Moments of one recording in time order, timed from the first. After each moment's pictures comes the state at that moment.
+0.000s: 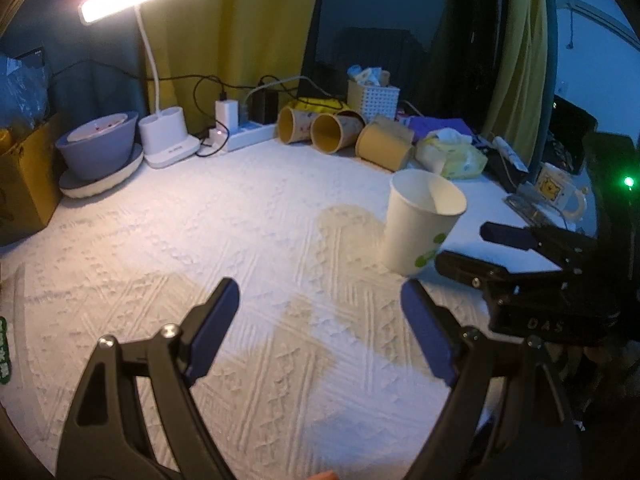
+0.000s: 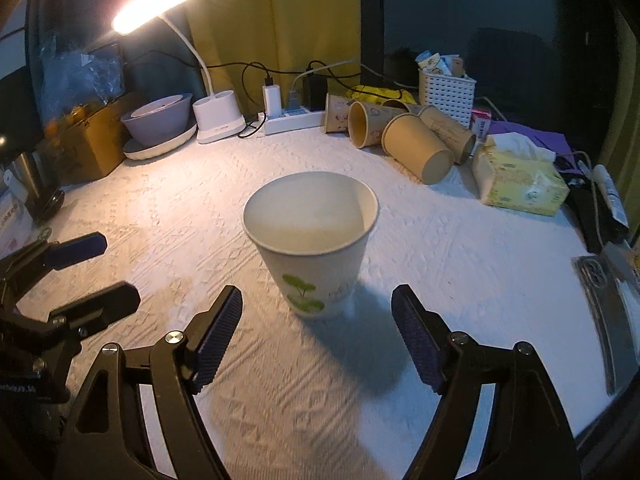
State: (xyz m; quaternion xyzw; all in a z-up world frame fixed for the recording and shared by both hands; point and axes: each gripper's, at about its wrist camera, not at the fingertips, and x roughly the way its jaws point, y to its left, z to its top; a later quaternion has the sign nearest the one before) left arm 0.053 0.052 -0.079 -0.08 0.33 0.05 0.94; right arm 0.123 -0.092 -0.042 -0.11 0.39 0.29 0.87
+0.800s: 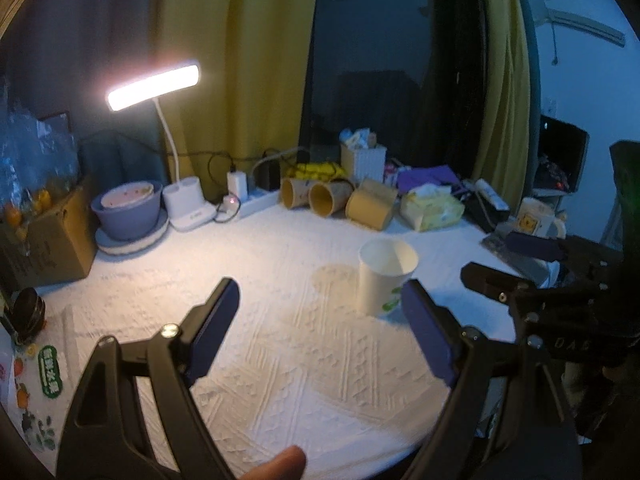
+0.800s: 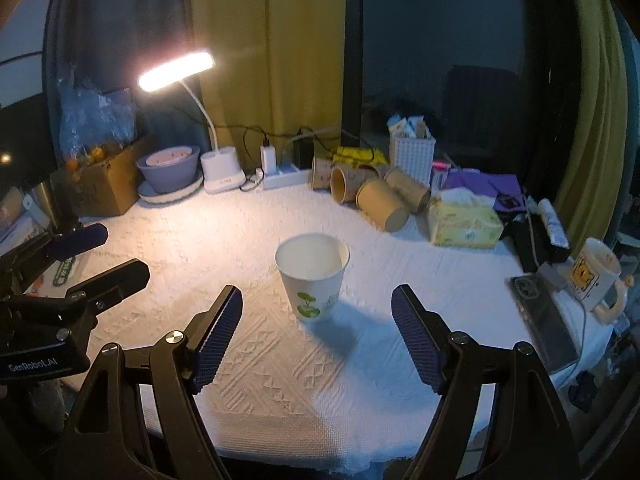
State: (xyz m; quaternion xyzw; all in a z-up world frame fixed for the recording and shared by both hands) left arm -0.001 0.032 -0.001 -0.05 0.24 0.06 0.97; right arm 0.057 -0.116 0.044 -0.10 0.31 0.26 0.91
